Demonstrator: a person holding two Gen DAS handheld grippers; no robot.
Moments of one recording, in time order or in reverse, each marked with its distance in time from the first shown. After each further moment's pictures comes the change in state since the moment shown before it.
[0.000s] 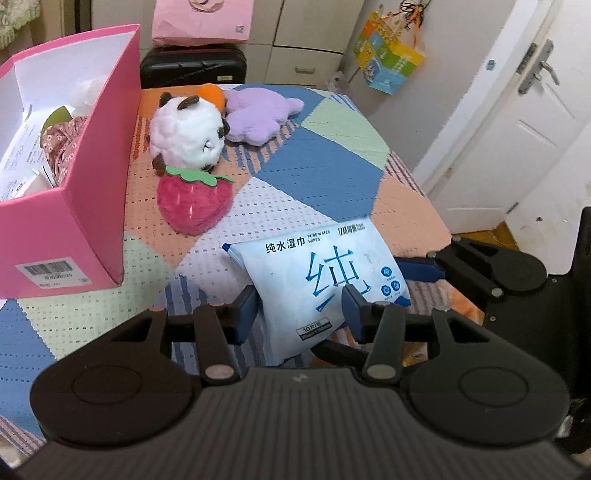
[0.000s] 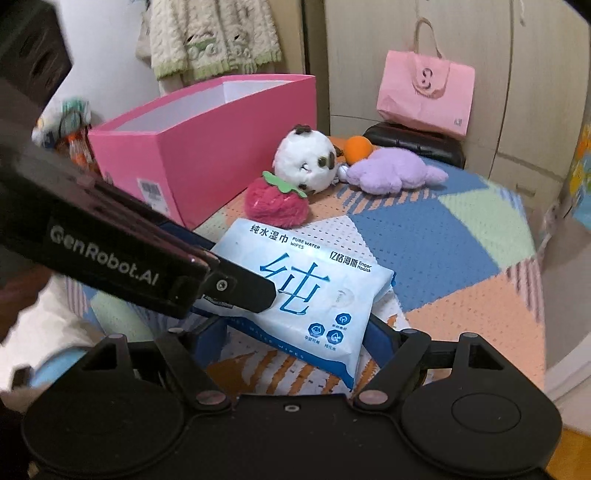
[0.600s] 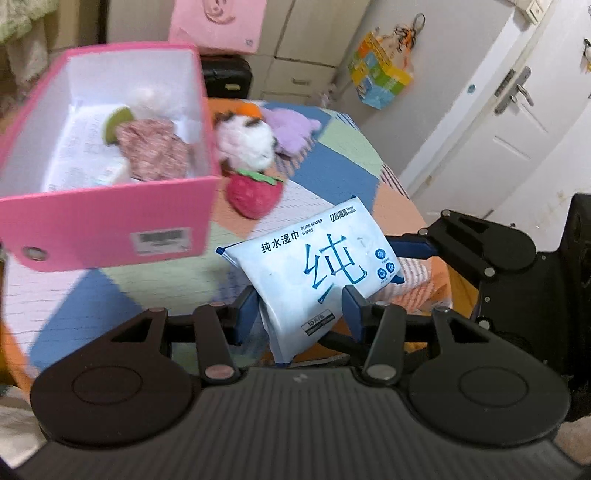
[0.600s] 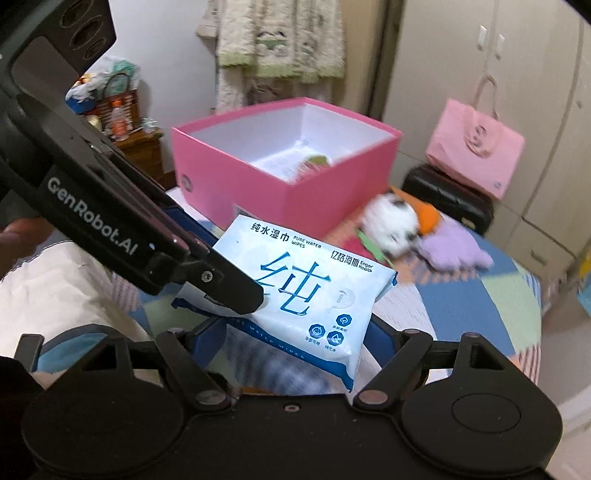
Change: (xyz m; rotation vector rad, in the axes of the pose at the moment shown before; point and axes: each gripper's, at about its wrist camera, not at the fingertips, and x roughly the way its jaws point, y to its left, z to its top) left arm -0.104 0.062 -0.020 -0.020 -0.027 -0.056; right arm -0.032 0.094 0.051 -0.209 -0.007 0.020
